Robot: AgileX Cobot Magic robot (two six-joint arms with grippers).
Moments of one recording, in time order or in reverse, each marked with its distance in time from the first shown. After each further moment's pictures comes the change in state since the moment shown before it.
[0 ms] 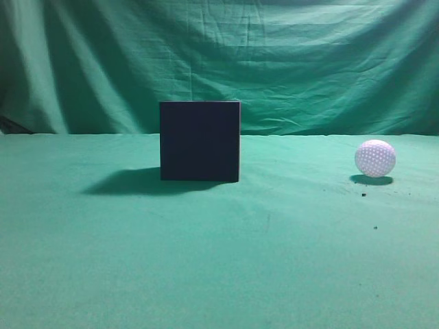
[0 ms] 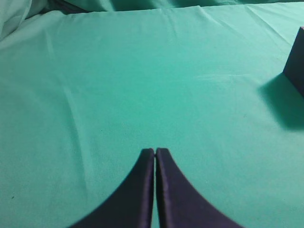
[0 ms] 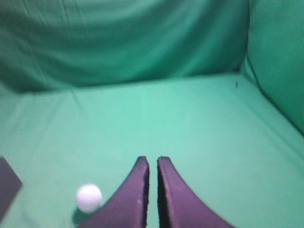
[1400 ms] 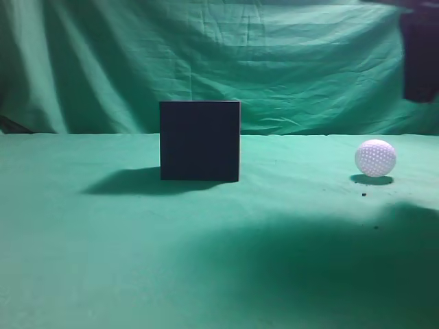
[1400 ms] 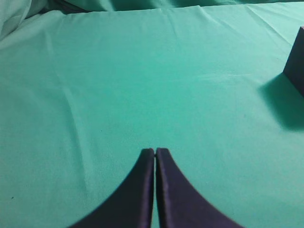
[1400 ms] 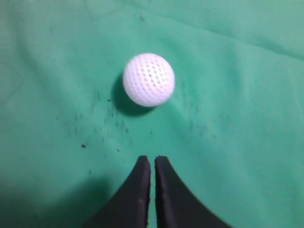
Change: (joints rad) left arm 0.000 0.000 0.000 0.000 0.000 0.000; right arm 0.245 1.169 -0.688 0.173 0.531 -0.287
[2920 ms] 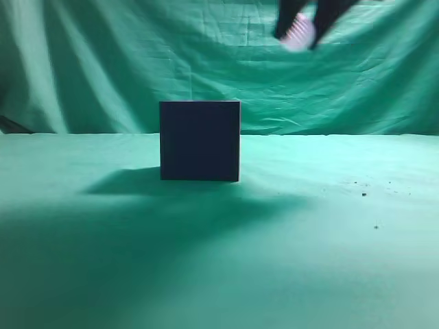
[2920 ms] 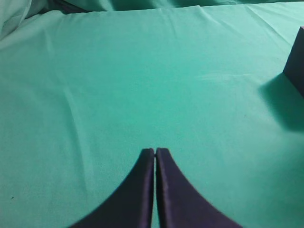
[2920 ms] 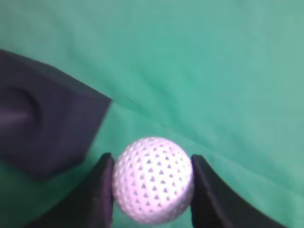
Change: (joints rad) left arm 0.000 0.000 0.000 0.000 0.000 0.000; right arm 0.050 0.243 -0.503 0.195 0.138 -0.146
